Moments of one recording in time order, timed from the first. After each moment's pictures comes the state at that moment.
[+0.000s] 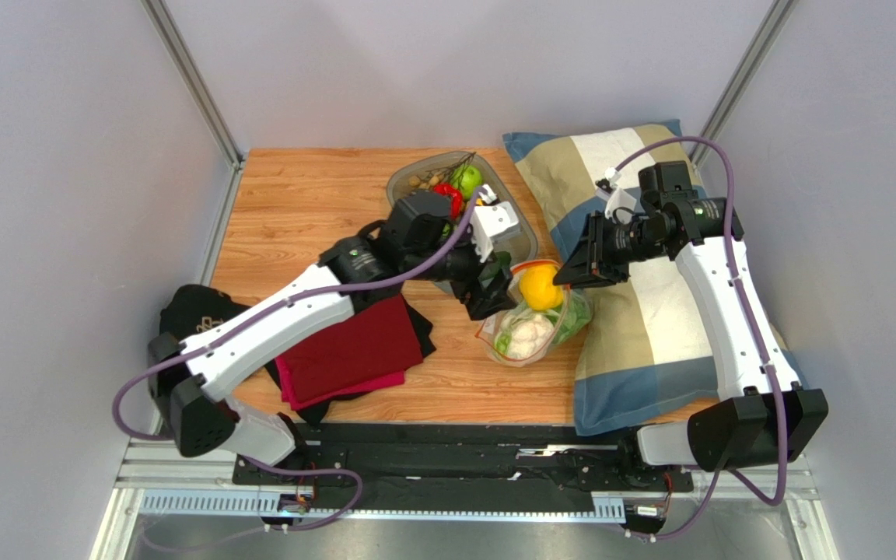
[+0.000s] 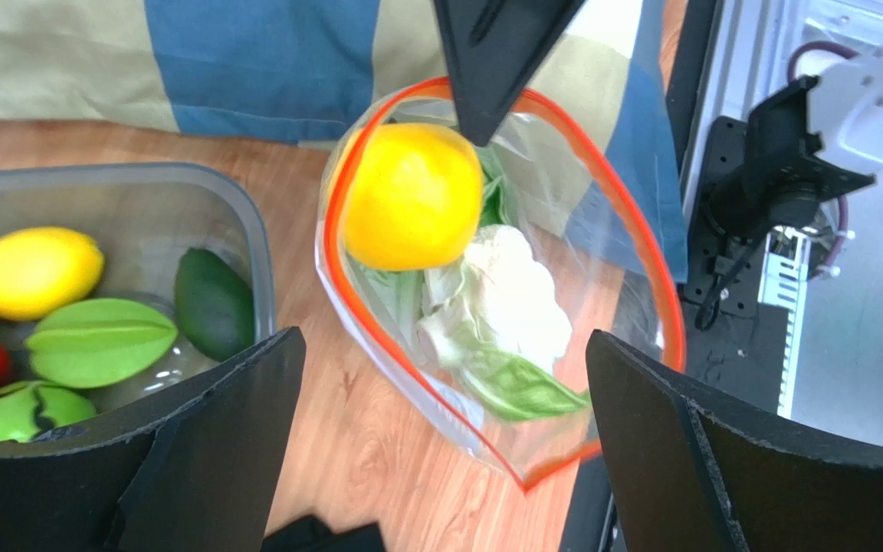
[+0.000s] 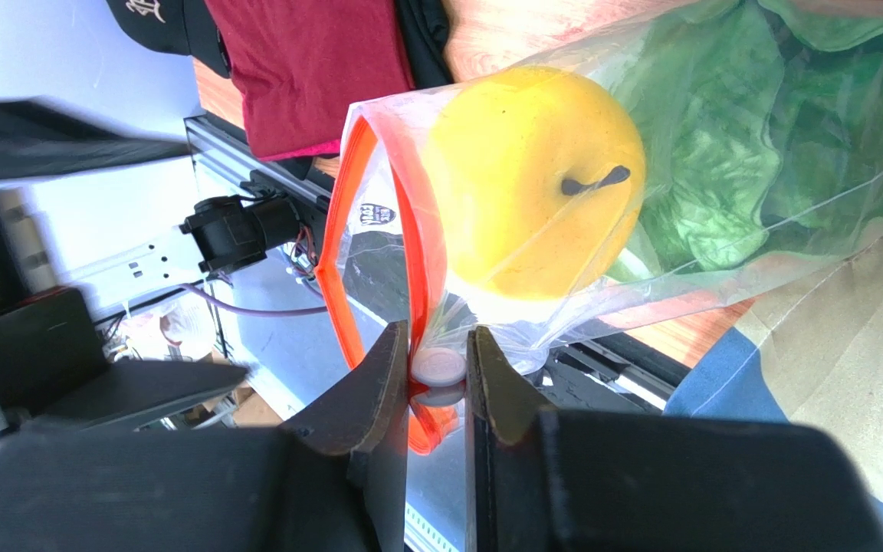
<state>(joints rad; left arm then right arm) -0.90 1.44 1.42 -0.44 0.38 0.10 0.11 1.36 1.49 -1.24 -0.69 0.28</state>
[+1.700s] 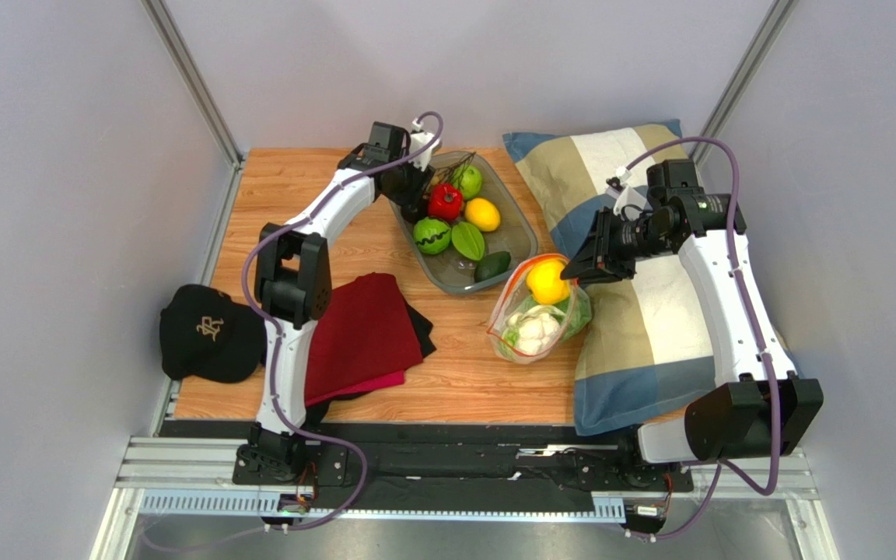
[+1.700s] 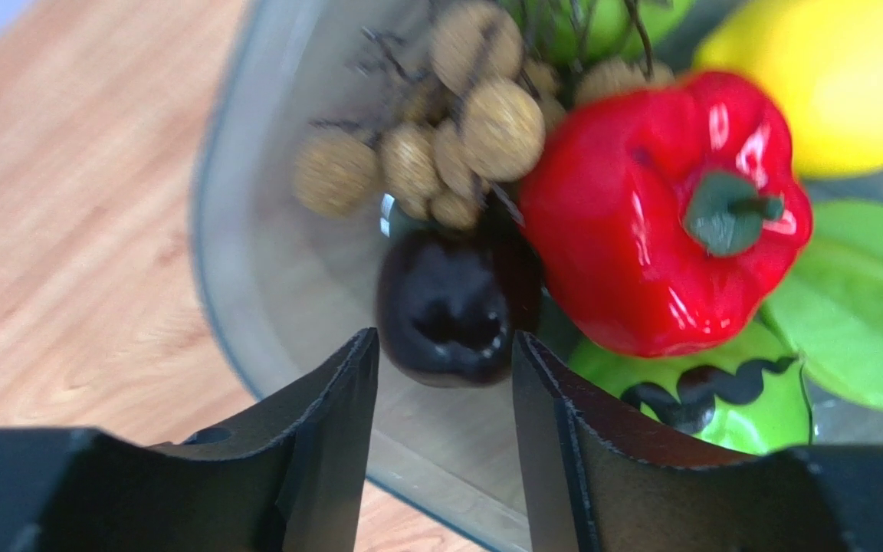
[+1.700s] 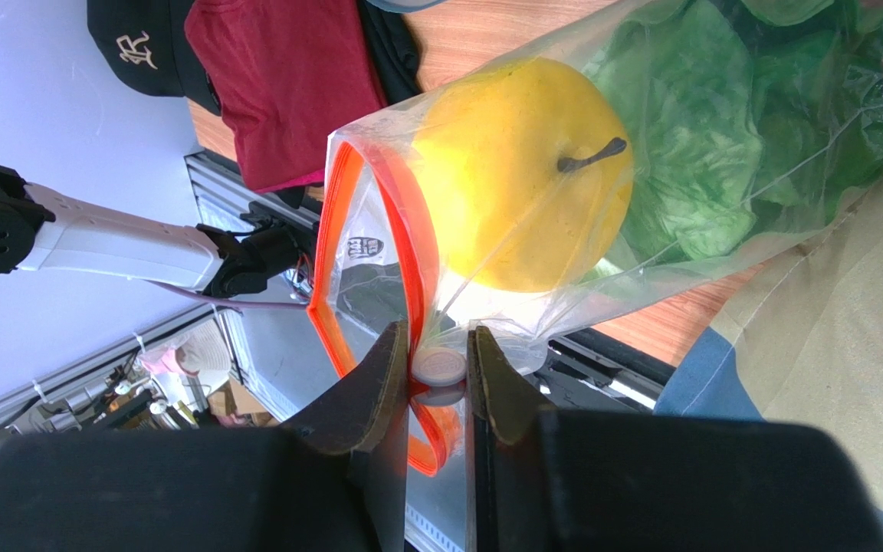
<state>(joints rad) -0.33 2.27 2.01 -0.52 0.17 0.30 0.05 1.39 1.49 -1.23 -0.67 0.30</state>
